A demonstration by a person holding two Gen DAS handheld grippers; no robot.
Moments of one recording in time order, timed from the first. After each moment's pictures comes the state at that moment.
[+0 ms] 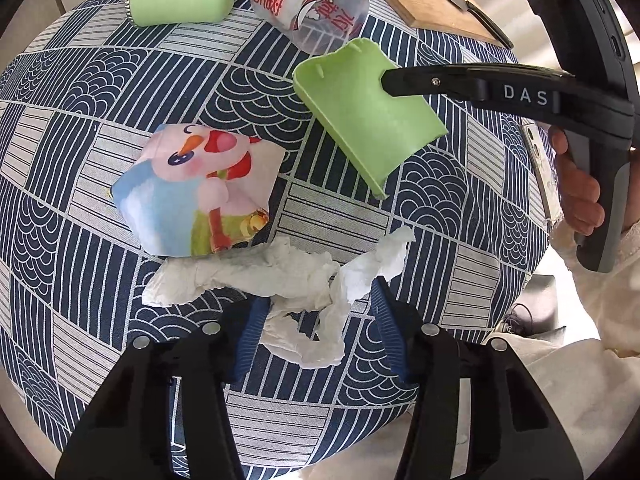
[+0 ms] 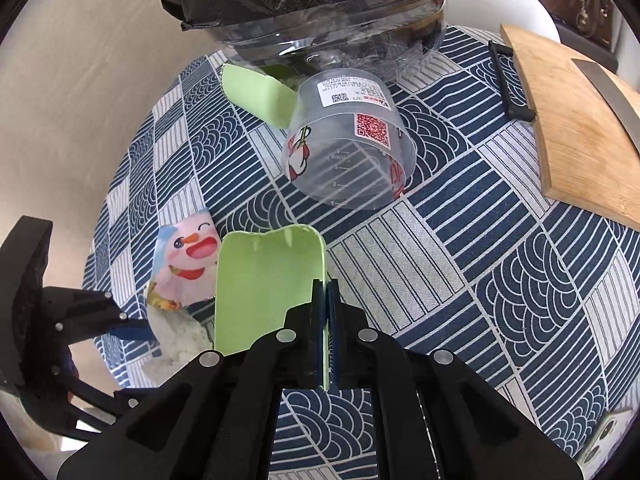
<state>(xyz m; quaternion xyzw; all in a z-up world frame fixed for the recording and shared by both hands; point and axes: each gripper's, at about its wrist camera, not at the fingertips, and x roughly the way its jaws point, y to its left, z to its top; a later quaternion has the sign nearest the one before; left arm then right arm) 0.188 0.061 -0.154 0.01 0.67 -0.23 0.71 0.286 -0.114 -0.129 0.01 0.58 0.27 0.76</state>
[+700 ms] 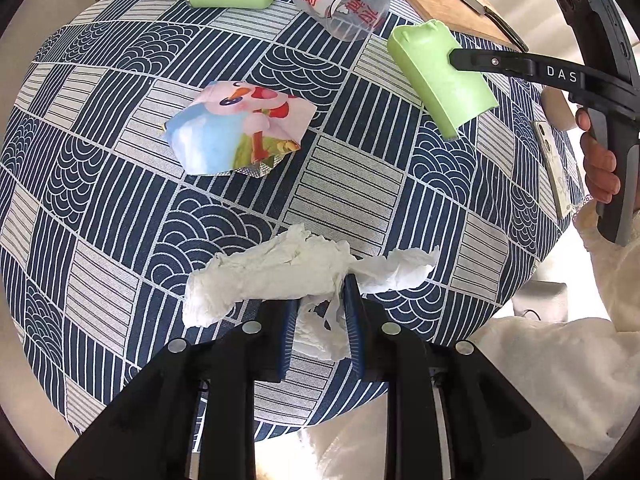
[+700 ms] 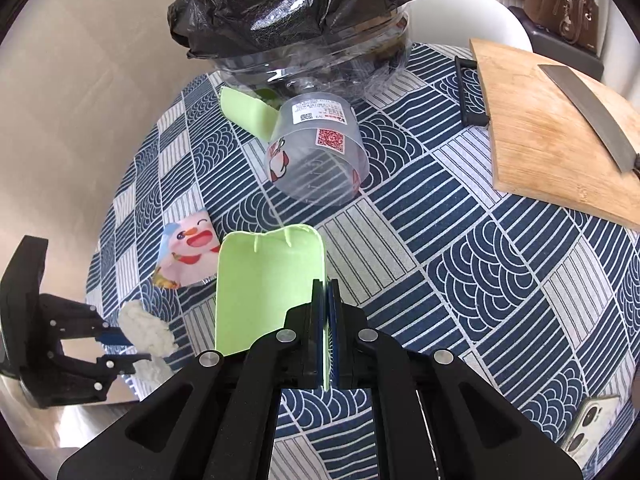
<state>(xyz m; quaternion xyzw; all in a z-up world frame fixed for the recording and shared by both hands) 0.146 0.085 -0.136 0.01 0.66 -0.17 0.73 0.269 -0.153 -0.104 0.01 0.56 0.27 0.78</state>
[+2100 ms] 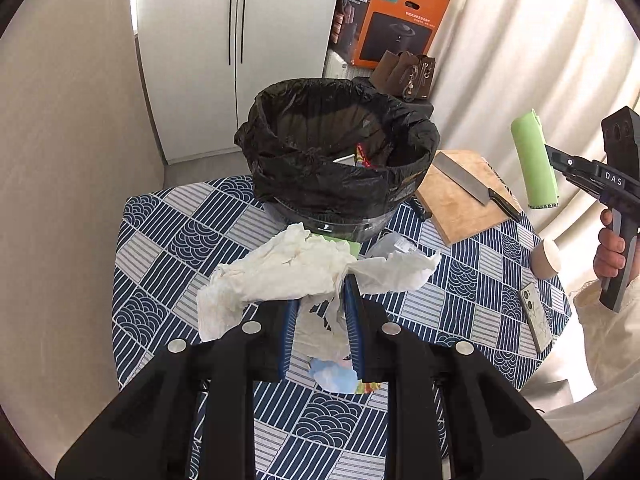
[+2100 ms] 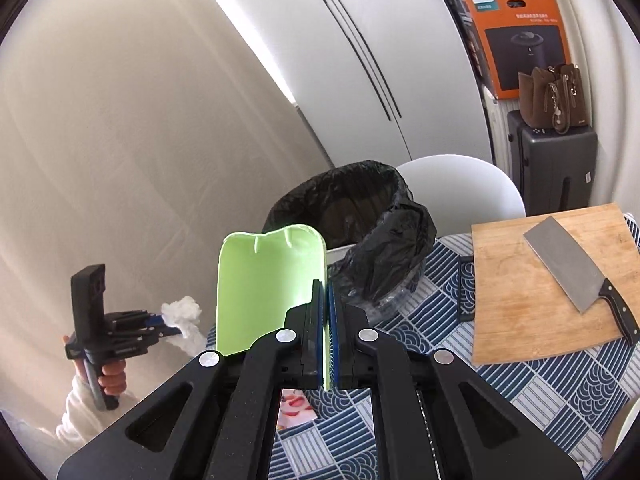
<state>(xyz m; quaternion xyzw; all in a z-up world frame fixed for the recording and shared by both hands) 0.249 0.168 0.038 -0.01 0.46 -0.15 0.88 0.319 -0.208 0.085 0.16 0.37 0.31 0.86</state>
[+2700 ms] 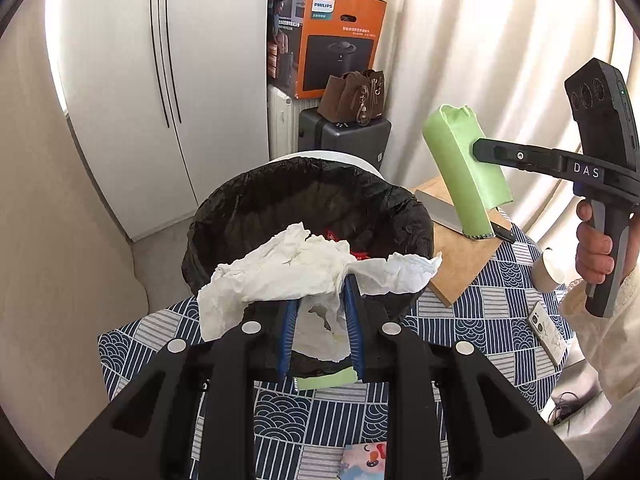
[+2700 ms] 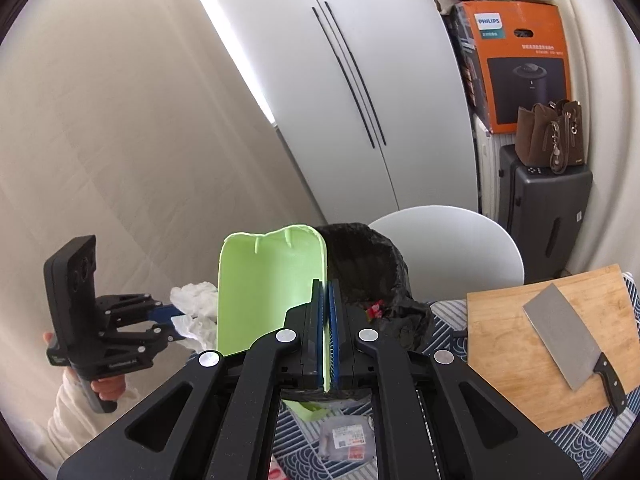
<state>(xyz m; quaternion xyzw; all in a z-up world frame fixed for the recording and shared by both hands) 0.381 0.118 0.061 0.07 0.40 -0.24 0.88 0.415 -0.155 0.107 0.13 0.34 0.27 0.89</state>
